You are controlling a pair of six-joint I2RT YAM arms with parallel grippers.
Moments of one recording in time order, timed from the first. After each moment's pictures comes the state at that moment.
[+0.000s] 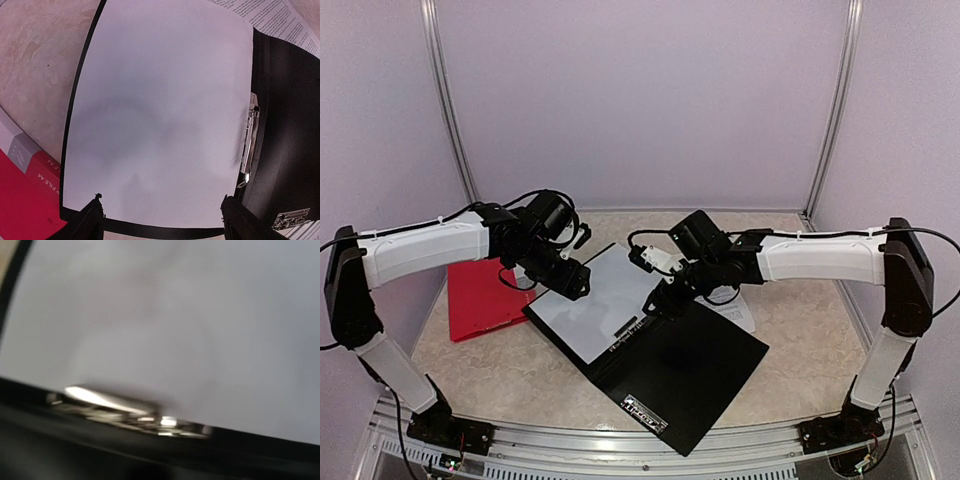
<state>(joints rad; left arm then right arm) -0.71 1.60 1.28 -0.74 -0.07 -0.16 0.89 1.77 1.29 -0.37 -0.14 -0.11</state>
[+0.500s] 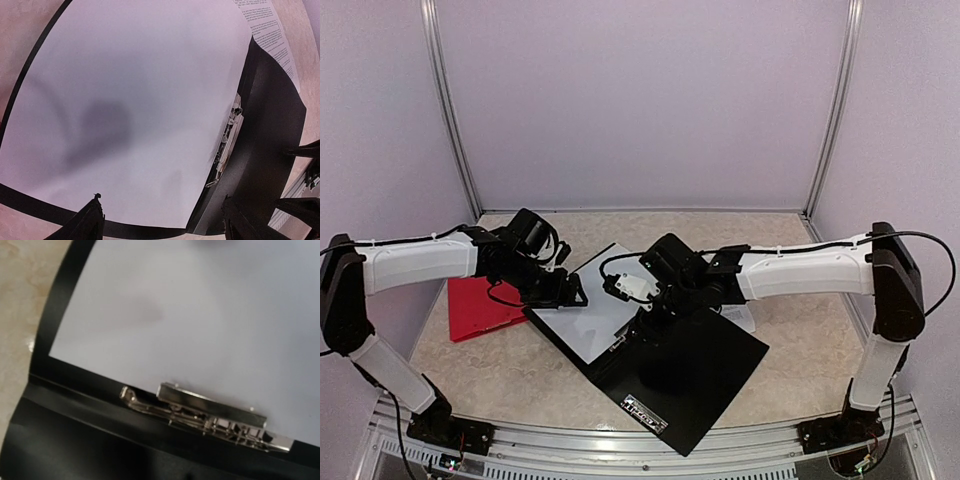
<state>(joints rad) -0.60 1.53 1.04 -0.55 0.22 -0.46 1.04 1.83 1.32 -0.40 -0.10 -0.11</state>
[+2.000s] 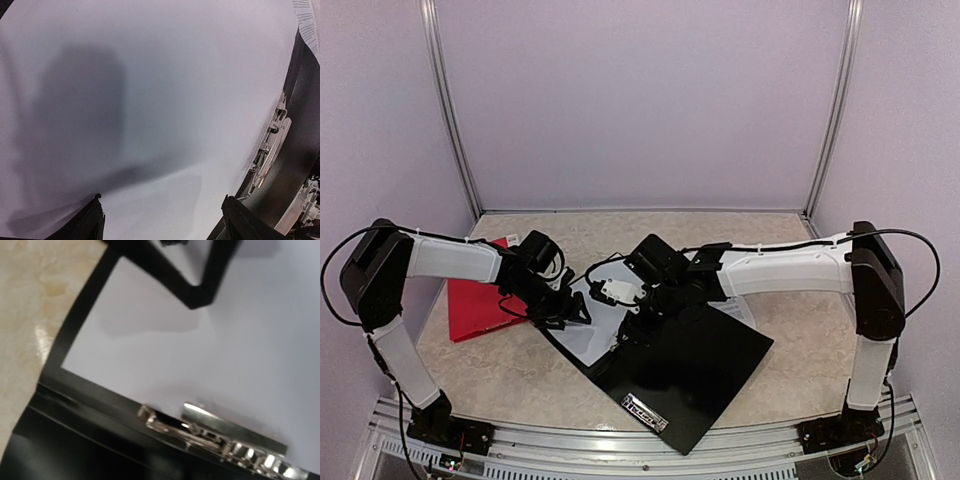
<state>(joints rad) -0.53 1.74 0.98 -0.43 0.37 -0.49 1.06 1.93 1.45 -0.47 -0.13 -0.17</state>
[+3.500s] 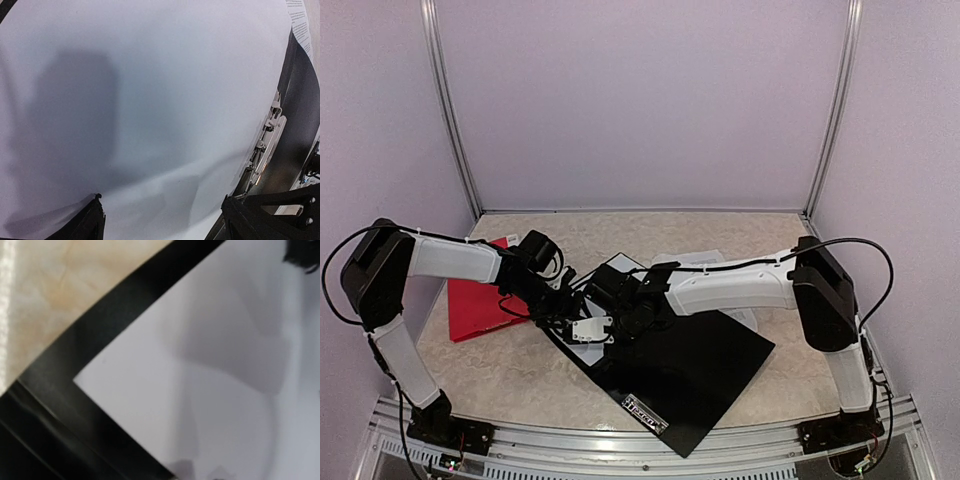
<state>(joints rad) -0.52 1.74 0.97 -0.40 0.41 -0.46 1.16 2.19 1.71 -0.63 0.02 -0.56</state>
